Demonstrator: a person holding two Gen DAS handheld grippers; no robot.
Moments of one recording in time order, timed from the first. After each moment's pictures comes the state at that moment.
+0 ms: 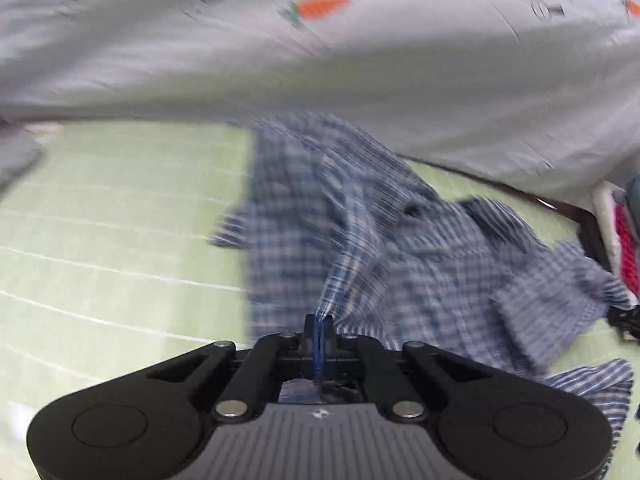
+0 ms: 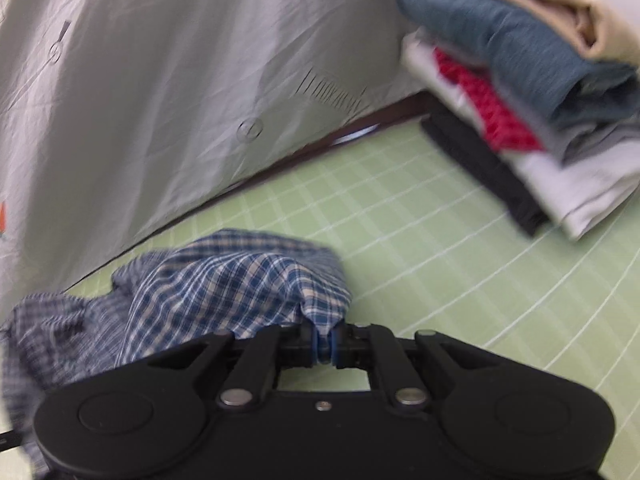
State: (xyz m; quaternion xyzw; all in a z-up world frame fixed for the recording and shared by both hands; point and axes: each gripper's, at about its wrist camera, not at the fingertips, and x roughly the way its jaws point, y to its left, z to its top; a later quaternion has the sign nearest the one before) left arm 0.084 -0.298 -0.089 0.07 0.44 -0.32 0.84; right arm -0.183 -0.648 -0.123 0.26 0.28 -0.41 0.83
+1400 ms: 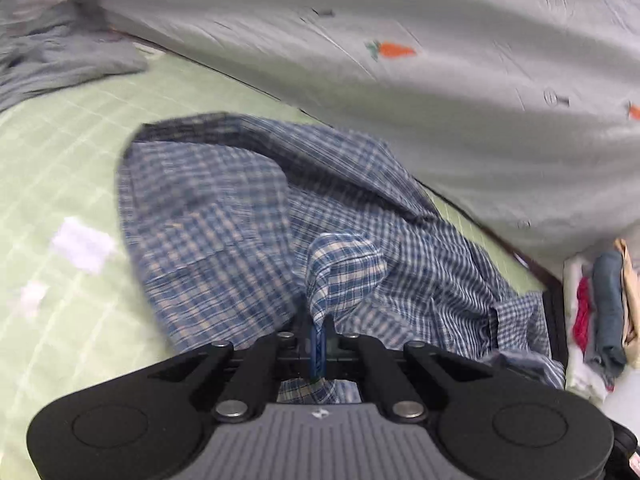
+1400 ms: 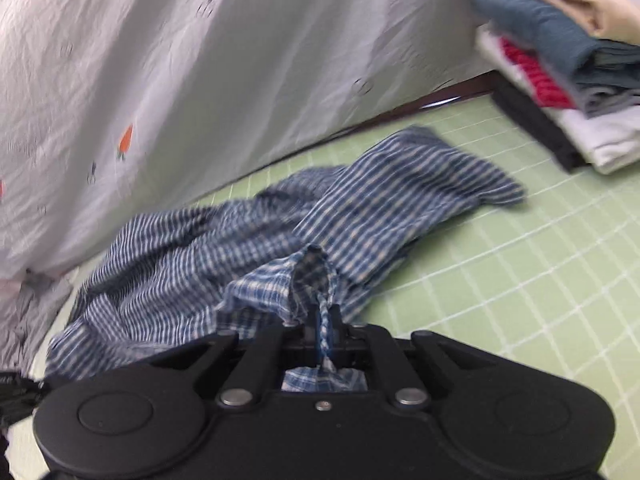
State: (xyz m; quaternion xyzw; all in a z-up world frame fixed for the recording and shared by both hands) left arm -0.030 -0.202 -0.080 -0.12 0.47 -0.27 0.83; right arm -0.258 -0.507 -0.104 0.29 0.28 -0.28 0.87
